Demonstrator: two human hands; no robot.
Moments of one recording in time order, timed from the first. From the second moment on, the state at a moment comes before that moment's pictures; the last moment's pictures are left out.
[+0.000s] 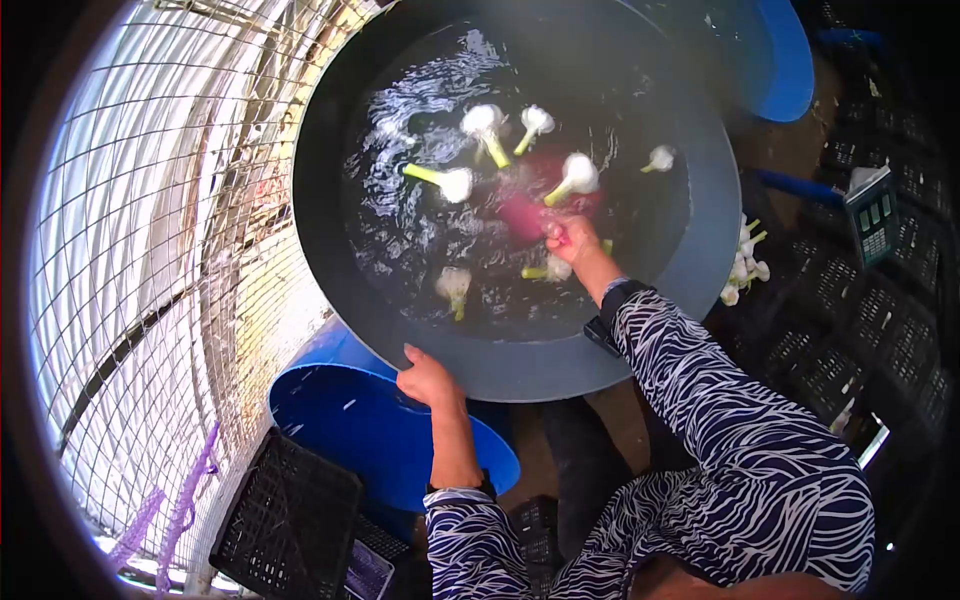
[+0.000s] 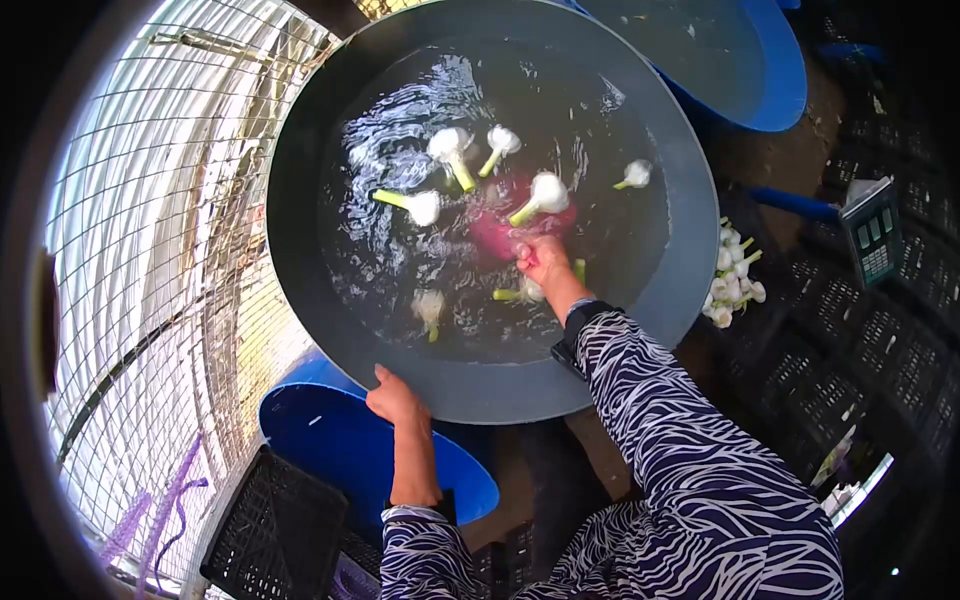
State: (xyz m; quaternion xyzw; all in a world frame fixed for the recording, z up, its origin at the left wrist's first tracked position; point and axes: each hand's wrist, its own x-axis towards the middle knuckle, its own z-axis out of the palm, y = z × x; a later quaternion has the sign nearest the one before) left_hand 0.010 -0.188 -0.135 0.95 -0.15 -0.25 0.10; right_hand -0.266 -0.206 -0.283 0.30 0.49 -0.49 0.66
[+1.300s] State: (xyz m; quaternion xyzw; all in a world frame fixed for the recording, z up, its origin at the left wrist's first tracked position) left_hand 0.008 -0.196 -0.137 0.91 -0.29 -0.23 -0.18; right_hand -0.190 -0.333 -0.186 -0.19 0.45 -0.47 0.74
